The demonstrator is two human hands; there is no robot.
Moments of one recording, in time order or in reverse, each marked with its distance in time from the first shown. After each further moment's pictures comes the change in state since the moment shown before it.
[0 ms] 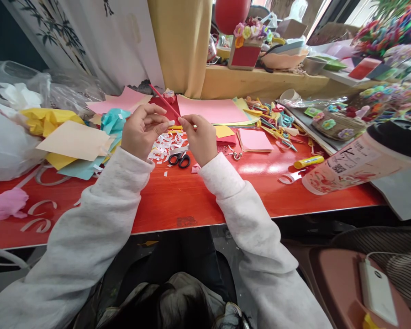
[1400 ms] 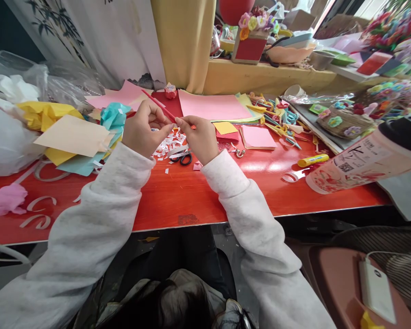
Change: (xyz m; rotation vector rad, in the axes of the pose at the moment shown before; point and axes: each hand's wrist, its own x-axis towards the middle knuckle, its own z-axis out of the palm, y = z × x) left_hand -0.002 0.004 0.001 0.286 0.037 0.050; right_hand -0.003 -0.009 0.000 0.021 -0.160 0.112
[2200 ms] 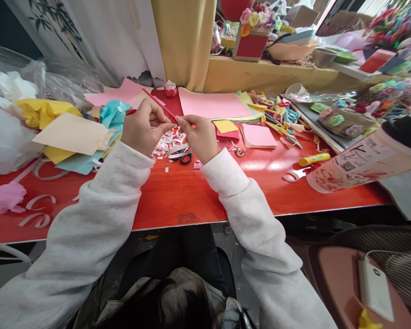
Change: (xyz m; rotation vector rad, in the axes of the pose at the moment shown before) left_hand -0.001 0.001 -0.005 0.111 -0.050 -0.017; right_hand -0.001 0.000 0.001 0.024 -0.022 0.044
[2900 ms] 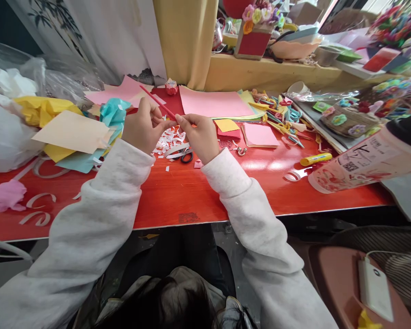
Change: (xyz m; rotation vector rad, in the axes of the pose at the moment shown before) left_hand 0.001 -0.002 -0.001 0.197 0.024 -0.100; right_hand -0.004 -0.006 0.001 0.084 -0.041 0.036
